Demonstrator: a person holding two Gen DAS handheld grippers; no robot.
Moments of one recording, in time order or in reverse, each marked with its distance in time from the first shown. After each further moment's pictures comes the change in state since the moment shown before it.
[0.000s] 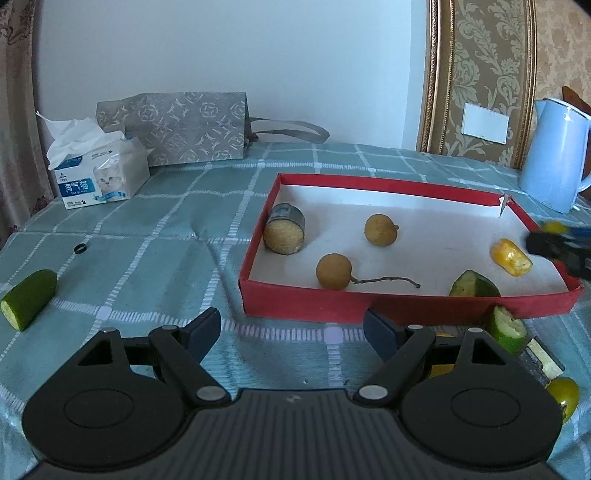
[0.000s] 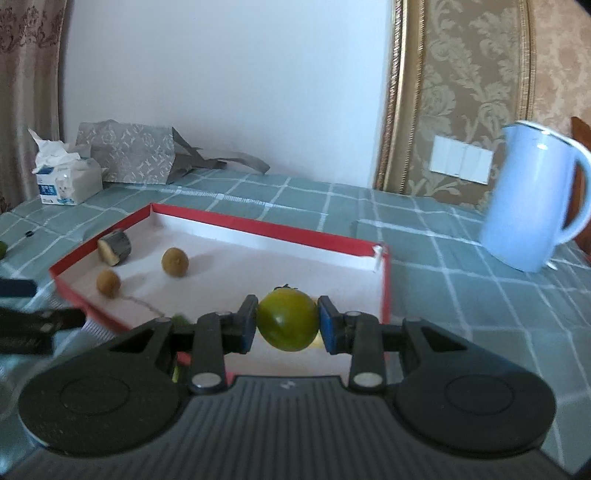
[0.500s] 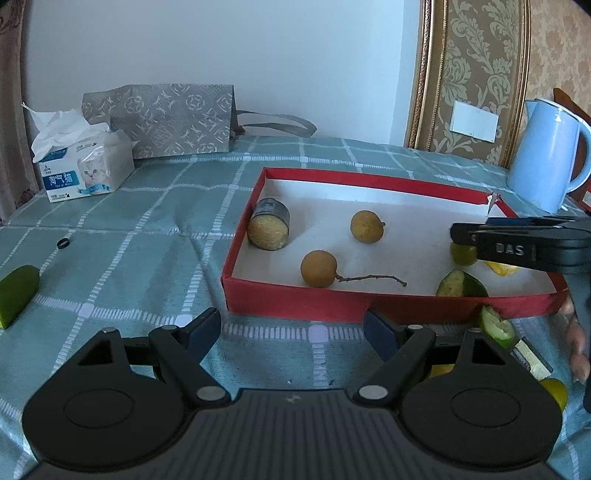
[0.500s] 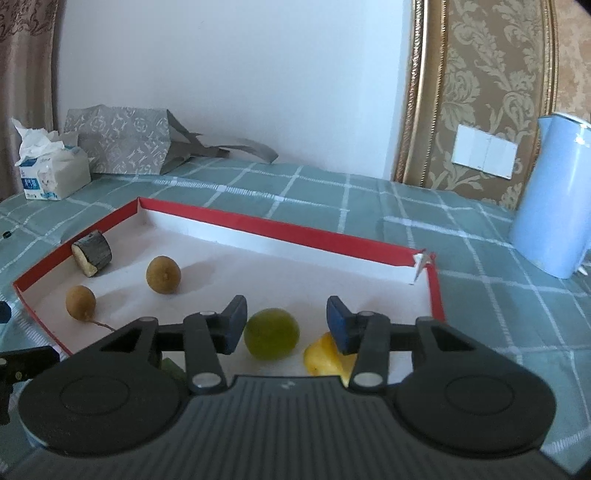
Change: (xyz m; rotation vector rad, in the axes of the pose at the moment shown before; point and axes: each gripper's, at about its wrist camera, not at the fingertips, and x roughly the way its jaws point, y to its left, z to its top) left arm 0.005 0.001 0.002 -0.011 0.022 -0.055; right arm 0.055 0.013 0.006 0.008 0.021 0.010
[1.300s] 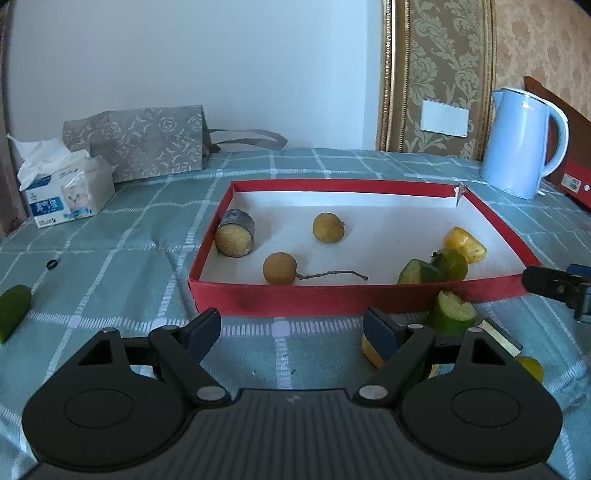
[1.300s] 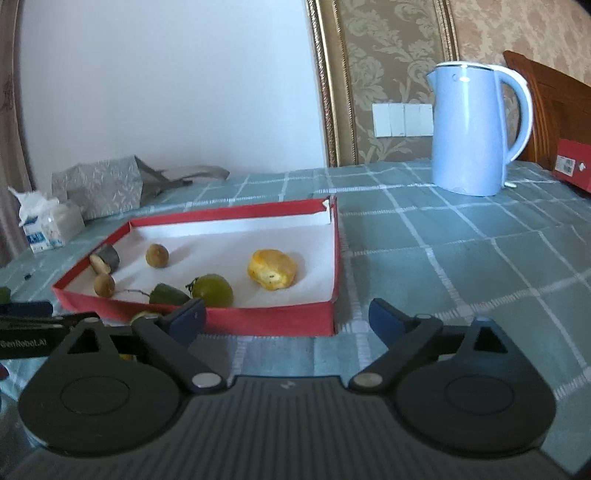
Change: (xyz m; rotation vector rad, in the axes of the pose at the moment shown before) left arm -0.018 -0.024 -0.011 0.075 -0.047 -0.028; right arm -0.106 -0.040 -0.069 0.248 -0.081 -0.054
